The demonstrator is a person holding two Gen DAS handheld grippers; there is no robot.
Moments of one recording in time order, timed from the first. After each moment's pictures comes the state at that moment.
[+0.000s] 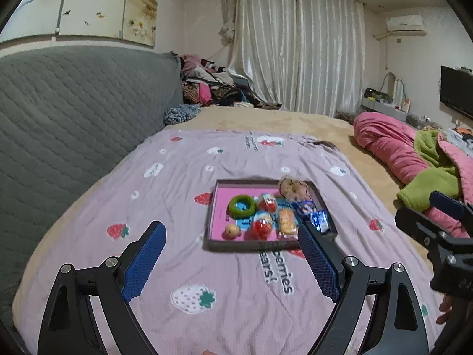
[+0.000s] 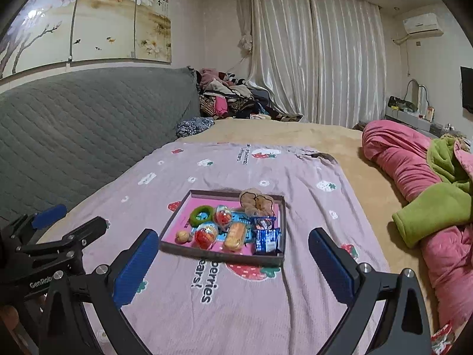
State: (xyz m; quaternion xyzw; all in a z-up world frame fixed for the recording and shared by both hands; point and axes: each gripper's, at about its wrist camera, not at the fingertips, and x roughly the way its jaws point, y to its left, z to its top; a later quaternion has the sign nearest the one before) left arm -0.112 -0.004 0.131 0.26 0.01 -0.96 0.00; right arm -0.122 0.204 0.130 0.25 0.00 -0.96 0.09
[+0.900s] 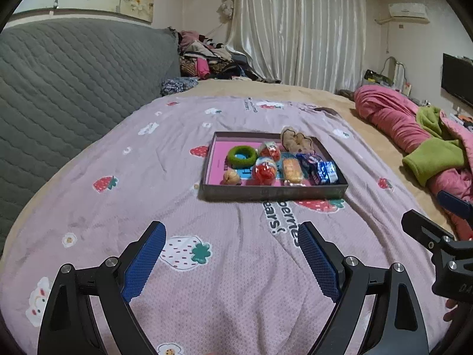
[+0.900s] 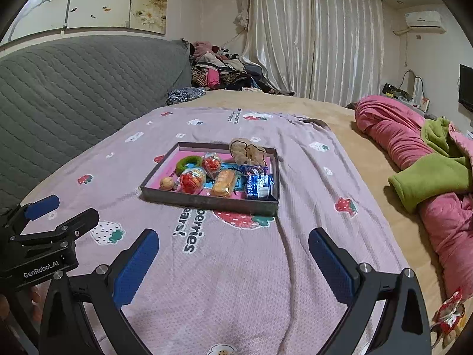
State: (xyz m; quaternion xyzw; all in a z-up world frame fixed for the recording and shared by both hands) left arm -0.107 -0.001 0.035 0.31 0.01 -0.95 0.00; right arm -0.101 0.204 0.042 0.30 0.03 -0.95 0.06
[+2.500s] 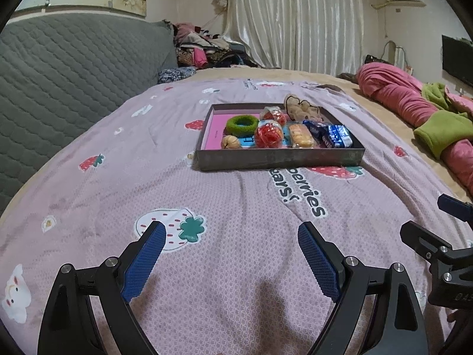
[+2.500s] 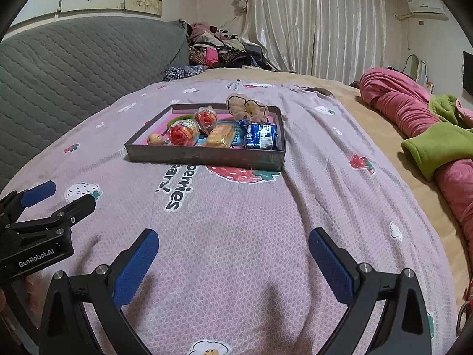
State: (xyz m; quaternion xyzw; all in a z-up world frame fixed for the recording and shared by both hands) left arm -0.125 0.013 -0.037 0.33 -0.01 -0.94 0.01; right arm -0.116 0.209 -0.039 0.34 0.02 -0.94 0.07
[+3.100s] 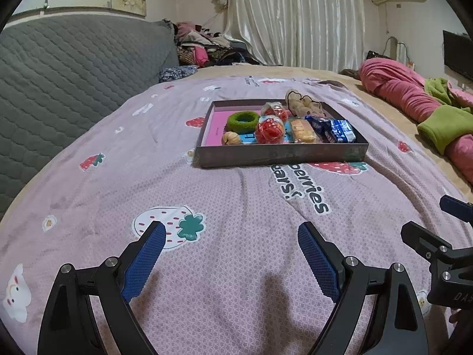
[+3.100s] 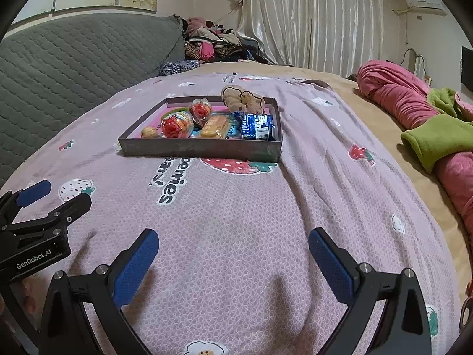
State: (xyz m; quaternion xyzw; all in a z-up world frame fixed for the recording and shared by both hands) left arm -0.128 0.017 -0.044 0.33 -0.02 -0.94 0.01; right arm -0.121 0.213 -0.047 0.35 0.02 -0.93 0.06
